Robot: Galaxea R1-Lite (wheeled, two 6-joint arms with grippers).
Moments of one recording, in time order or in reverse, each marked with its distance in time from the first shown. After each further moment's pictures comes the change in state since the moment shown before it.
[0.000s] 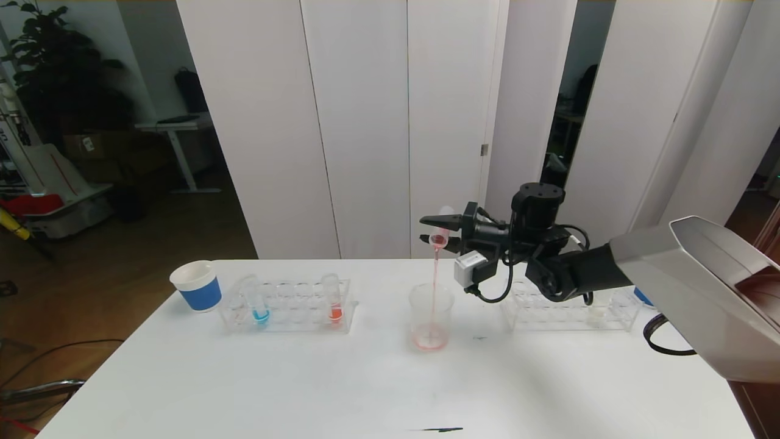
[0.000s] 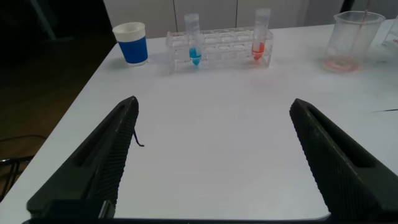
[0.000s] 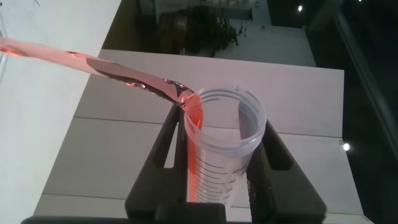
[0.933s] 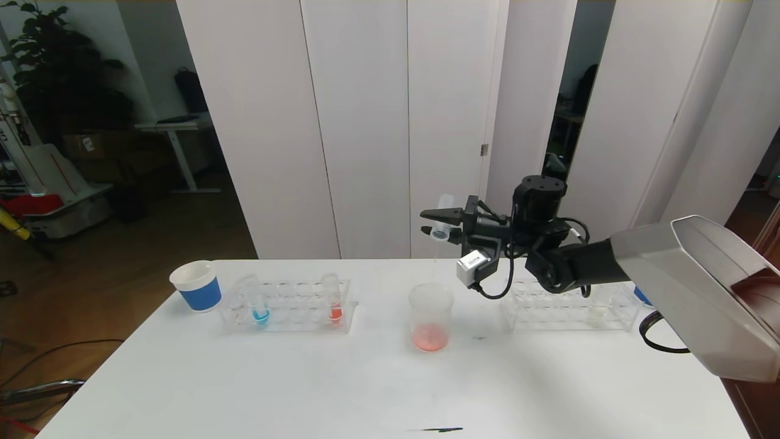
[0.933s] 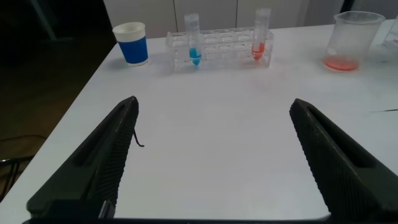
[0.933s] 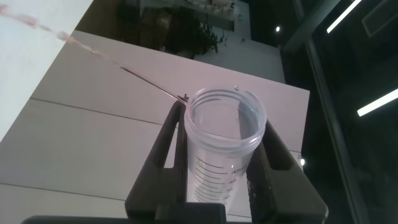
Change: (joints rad) left arm 0.000 0.000 0.000 0.000 0.000 0.000; right arm -0.011 0.024 -0.083 0.027 0.039 -0.166
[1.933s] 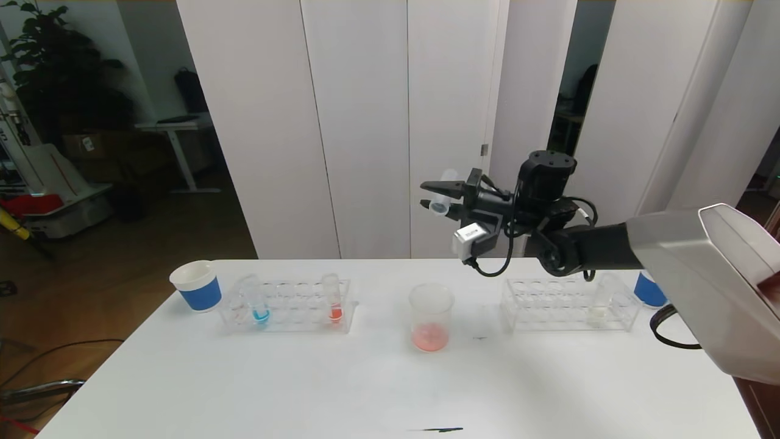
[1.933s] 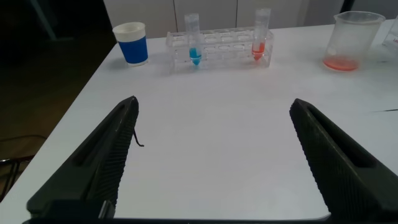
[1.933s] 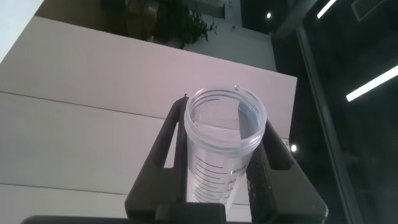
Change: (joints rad) left arm 0.000 0.000 0.000 0.000 0.000 0.000; right arm 0.008 -0.042 -0.077 0.033 -0.064 0.077
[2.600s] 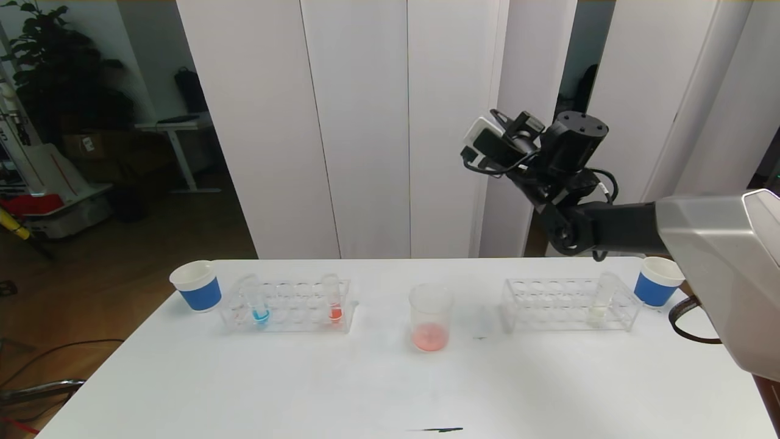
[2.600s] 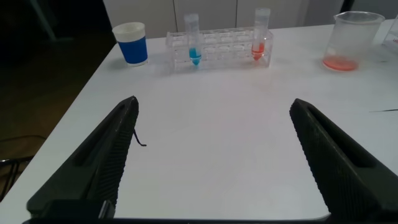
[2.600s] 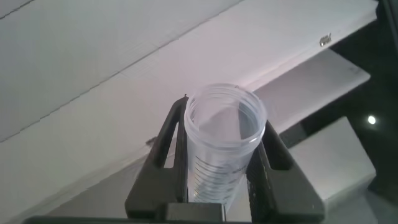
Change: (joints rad) left arm 0.000 0.000 0.000 0.000 0.000 0.000; right arm 0.005 -0.056 -0.085 -0.084 -0.841 0.606
